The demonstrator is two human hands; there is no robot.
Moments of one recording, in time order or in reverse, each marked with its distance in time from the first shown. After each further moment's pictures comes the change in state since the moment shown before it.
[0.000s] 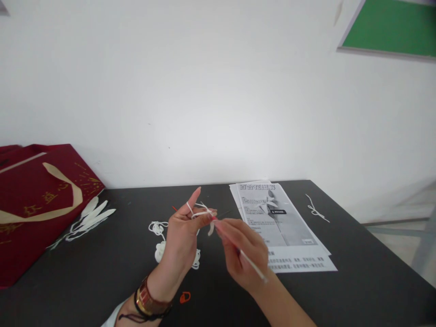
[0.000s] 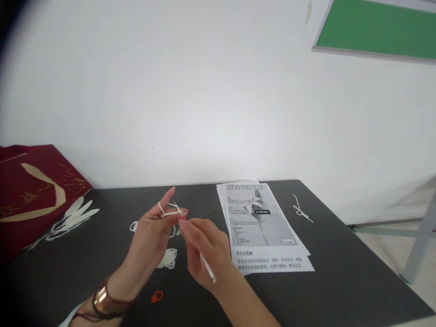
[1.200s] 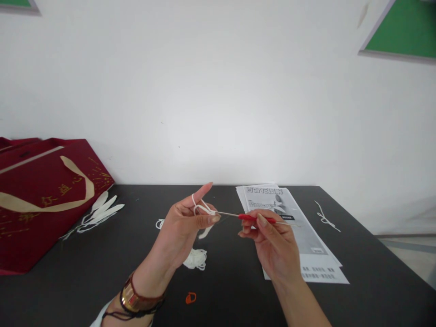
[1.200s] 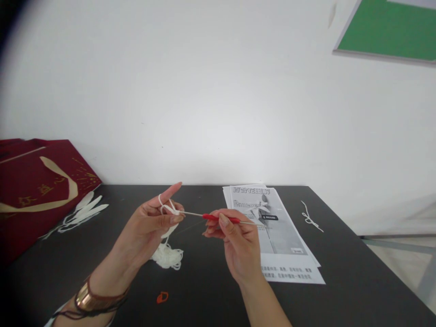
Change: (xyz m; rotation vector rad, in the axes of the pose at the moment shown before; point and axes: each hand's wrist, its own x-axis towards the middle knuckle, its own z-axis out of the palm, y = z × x) left_hand 0.001 0.042 -0.009 -0.041 -0.206 -0.107; right_hand 0.021 -0.004 -0.015 0.908 0.230 0.670
